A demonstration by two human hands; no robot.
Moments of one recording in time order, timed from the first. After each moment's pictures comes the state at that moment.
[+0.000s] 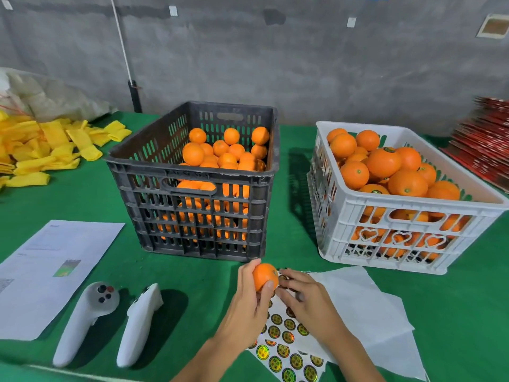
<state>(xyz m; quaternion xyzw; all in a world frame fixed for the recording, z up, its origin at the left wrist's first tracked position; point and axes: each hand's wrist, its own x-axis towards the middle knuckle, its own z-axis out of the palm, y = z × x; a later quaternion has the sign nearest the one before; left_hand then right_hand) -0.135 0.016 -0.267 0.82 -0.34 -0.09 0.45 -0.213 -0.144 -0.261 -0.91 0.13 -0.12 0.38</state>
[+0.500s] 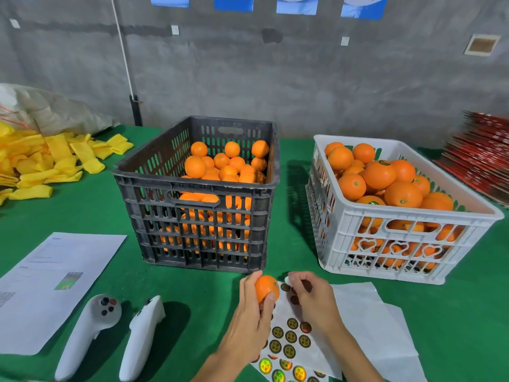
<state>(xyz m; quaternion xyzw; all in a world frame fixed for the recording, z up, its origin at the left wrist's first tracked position) -0.140 0.030 -0.259 0.79 -0.33 -0.09 0.51 -0.196 -0.138 -0.248 -0.78 0.28 -0.22 0.52</state>
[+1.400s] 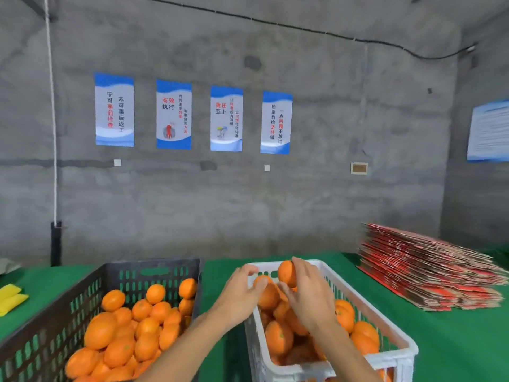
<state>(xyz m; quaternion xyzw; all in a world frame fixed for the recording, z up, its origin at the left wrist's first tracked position) -0.013 -0.193 0.016 0.75 -0.46 -0.06 0.47 -0.145 -0.322 0.012 -0.89 0.29 -0.36 0.03</state>
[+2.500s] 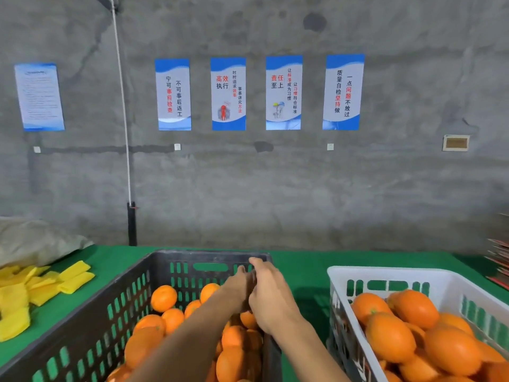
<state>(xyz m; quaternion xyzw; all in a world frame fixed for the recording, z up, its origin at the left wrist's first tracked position) 0.262 -0.214 -0.038 0.91 -0.41 0.01 0.12 0.151 -0.264 -0.024 -0.92 0.16 -0.23 0.26</state>
